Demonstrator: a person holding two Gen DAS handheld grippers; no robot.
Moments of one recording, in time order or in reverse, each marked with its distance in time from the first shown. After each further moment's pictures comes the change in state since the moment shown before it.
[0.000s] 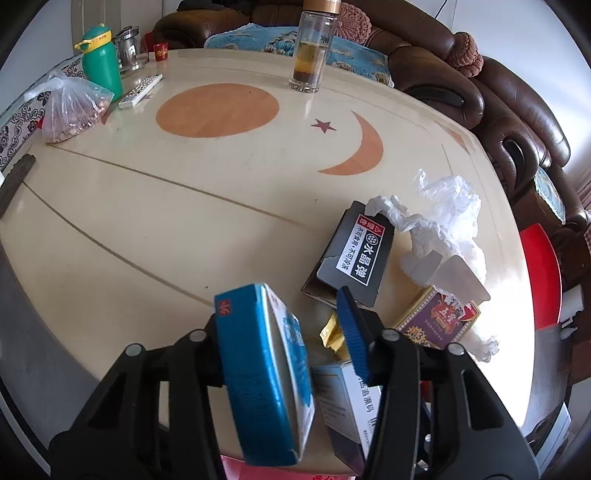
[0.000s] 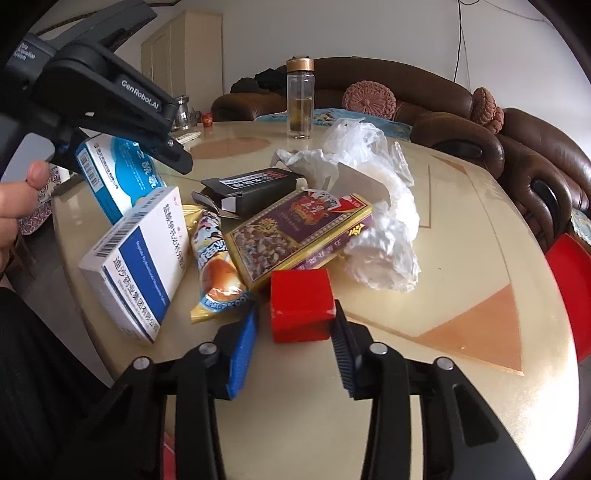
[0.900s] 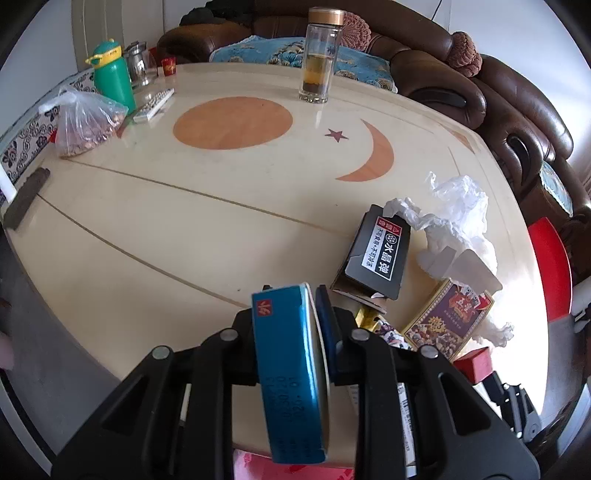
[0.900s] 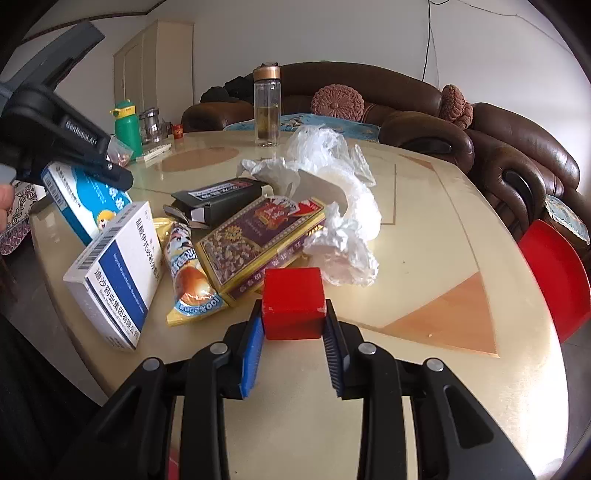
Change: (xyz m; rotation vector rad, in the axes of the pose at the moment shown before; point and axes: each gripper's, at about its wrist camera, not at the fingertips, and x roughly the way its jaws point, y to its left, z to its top) left arm -0.015 0.012 -0.007 0.045 -0.047 0.050; right arm -0.011 -0.006 -0.003 0.058 -0.029 -0.115
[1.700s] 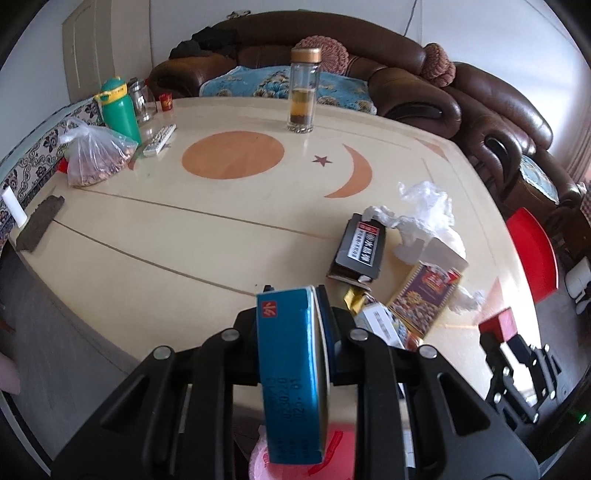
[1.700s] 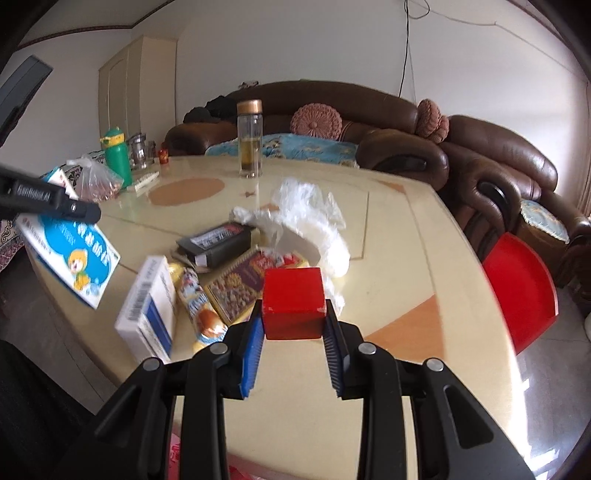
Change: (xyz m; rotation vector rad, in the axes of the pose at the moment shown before) left arm -0.067 0.007 -0.025 0.081 -0.115 -0.026; right arm -0.057 0.007 0.030 0.034 -0.062 -0.080
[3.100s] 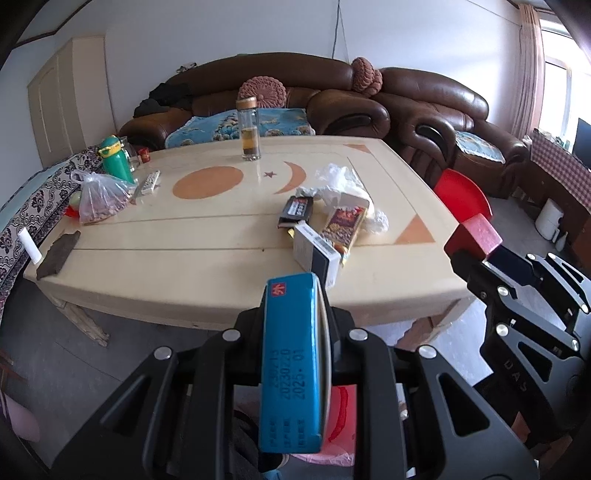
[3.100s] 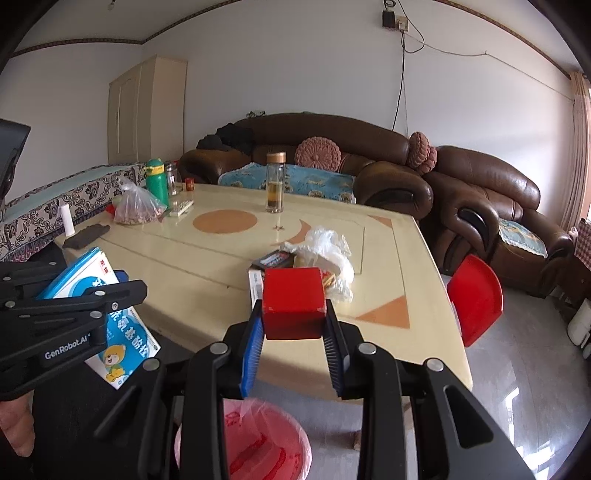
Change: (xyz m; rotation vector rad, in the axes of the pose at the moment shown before) left arm -0.149 -0.011 -0.117 0.219 -0.143 -0.100; right arm -0.188 0.065 -0.009 -0.014 -0.077 -0.025
